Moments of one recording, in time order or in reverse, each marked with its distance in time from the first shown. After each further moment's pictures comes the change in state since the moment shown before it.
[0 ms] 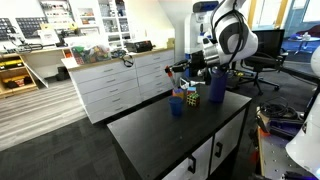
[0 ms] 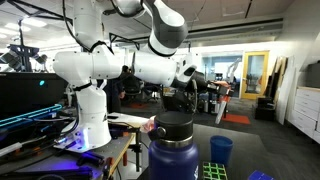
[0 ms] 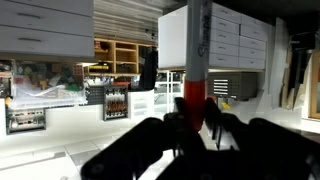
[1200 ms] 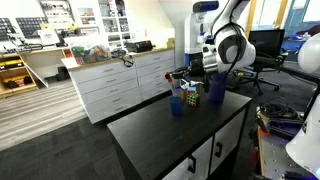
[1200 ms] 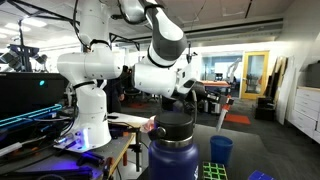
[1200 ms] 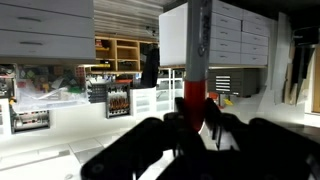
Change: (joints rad) arm -0.563 -0.020 0.561 -0.014 0.080 -0.161 0.000
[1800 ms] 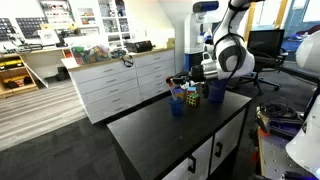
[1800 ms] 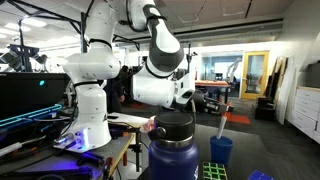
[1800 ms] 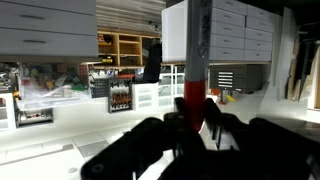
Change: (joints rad) arm -0.365 -0.091 0.371 -0.015 0.087 -0.163 0.000
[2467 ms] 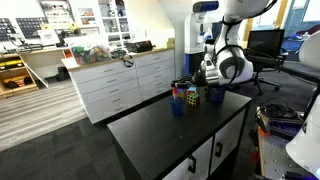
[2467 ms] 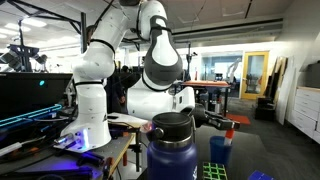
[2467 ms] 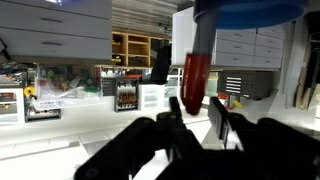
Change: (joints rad) arm -0.397 -0.167 0.314 0.038 0.034 -0.182 0.000
